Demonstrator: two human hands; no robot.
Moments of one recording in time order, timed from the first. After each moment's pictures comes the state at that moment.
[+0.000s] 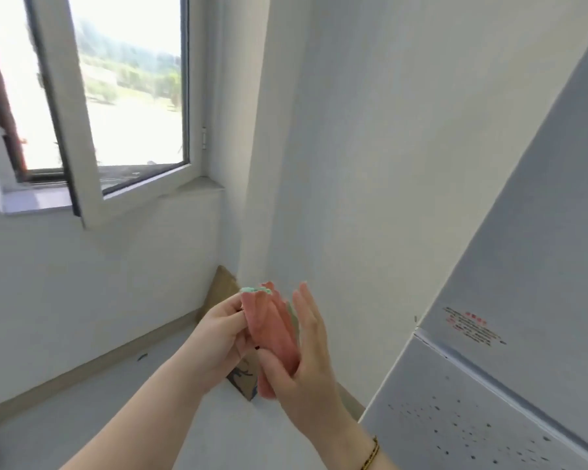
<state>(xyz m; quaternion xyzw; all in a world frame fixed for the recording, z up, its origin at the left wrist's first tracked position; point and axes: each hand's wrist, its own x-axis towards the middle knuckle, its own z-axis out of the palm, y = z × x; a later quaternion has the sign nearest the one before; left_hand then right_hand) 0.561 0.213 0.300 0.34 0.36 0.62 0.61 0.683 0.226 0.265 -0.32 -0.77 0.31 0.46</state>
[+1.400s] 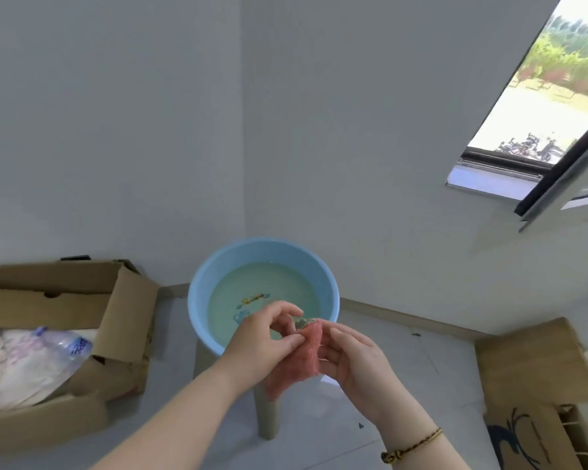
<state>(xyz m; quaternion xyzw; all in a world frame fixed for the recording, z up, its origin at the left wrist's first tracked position) 0.181 -0.153 0.179 0.22 0.79 0.56 0.12 0.247 -0.014 0.191 -0.19 -0.54 0.82 -0.07</state>
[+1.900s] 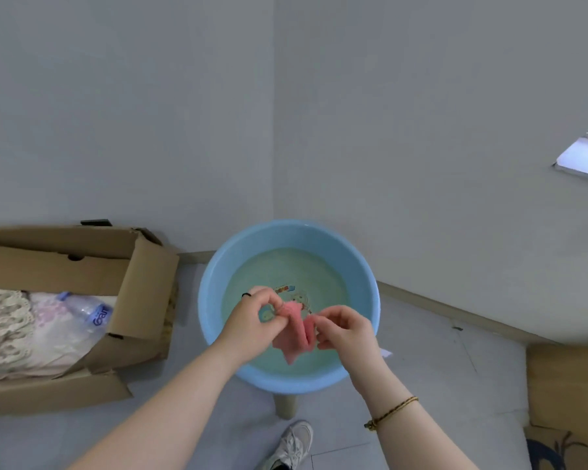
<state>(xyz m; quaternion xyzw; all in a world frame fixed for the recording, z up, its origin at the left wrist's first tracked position) 0.054 -0.147 0.103 0.08 0.82 0.54 0.16 0.099 0.001 0.110 -0.26 -0.70 0.66 -0.08</state>
